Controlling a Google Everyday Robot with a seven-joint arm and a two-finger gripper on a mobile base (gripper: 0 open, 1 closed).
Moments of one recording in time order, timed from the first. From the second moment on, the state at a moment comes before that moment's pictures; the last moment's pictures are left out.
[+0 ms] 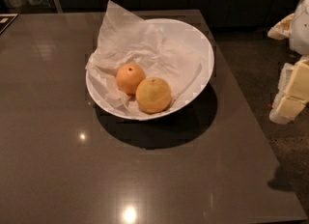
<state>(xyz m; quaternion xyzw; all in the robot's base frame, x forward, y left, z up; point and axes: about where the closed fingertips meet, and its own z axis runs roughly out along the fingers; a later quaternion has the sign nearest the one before) 0.438 -0.217 0.976 -0.60 0.78 -0.03 0.16</state>
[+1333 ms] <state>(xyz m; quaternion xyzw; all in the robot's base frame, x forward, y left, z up) 0.445 -0.156 0.988 -0.60 0.79 -0.02 0.14</state>
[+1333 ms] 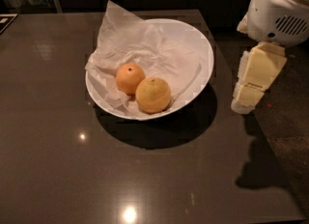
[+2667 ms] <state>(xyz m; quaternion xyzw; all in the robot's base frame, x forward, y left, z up) 0.442 -0.033 0.985 -0.62 0.77 0.02 0.13</state>
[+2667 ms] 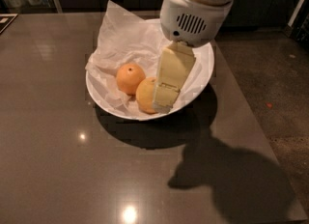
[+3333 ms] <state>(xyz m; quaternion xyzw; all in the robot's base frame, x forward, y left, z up) 0.461 -0.019 0.961 -0.60 0.79 0.04 0.10</state>
